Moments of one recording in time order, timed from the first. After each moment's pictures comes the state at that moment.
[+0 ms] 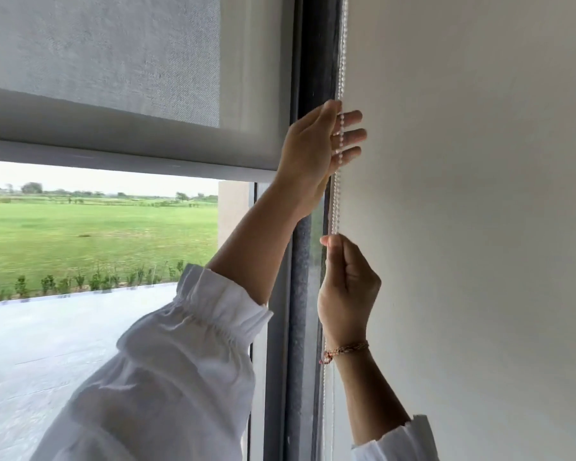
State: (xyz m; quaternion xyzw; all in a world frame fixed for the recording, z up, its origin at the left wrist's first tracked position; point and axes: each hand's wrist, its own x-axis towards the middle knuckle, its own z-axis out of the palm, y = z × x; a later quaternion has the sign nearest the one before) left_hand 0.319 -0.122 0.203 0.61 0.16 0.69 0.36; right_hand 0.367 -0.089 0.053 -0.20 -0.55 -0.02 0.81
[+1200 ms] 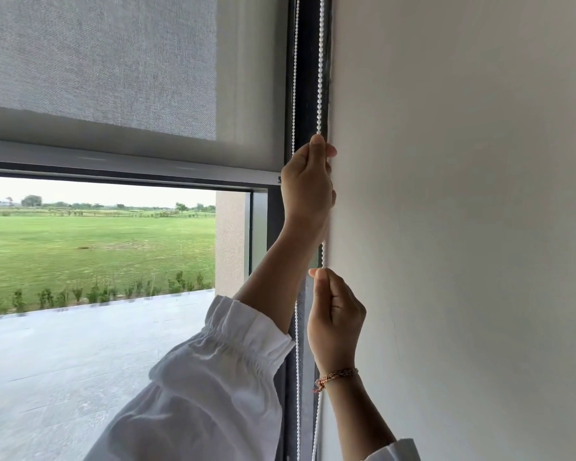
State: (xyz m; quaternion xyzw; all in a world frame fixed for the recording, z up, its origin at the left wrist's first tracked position) left_hand 0.339 -0.093 0.182 0.52 0.14 0.79 0.31; right_hand 0.367 -0.066 0.028 -0.21 -0.55 -0.04 0.81
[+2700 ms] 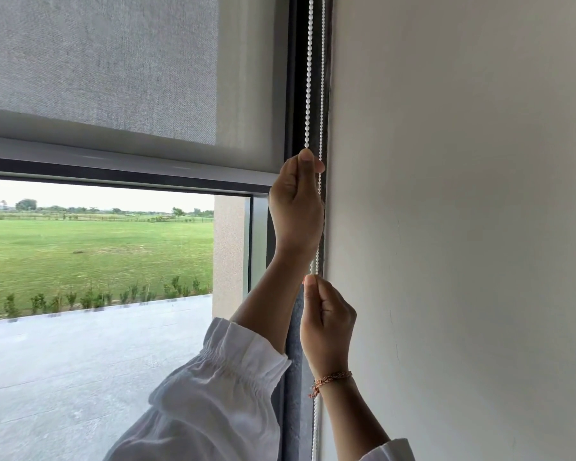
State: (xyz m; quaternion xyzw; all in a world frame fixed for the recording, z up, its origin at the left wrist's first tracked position) left_hand 0.325 -0.084 0.166 0.52 0.12 0.83 0.16; right_hand 0.359 -0.066 0.027 -0.20 -0.59 -0.04 0.78
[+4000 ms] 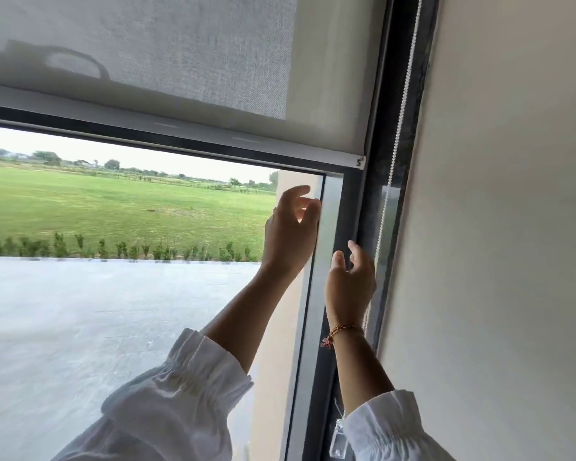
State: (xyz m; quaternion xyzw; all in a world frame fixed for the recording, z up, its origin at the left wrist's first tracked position) left_hand 0.209 -0.130 0.109 0.54 0.47 0.70 0.01; right_hand 0.277 -0.078 0.044 -0.41 -0.54 0.20 0.71
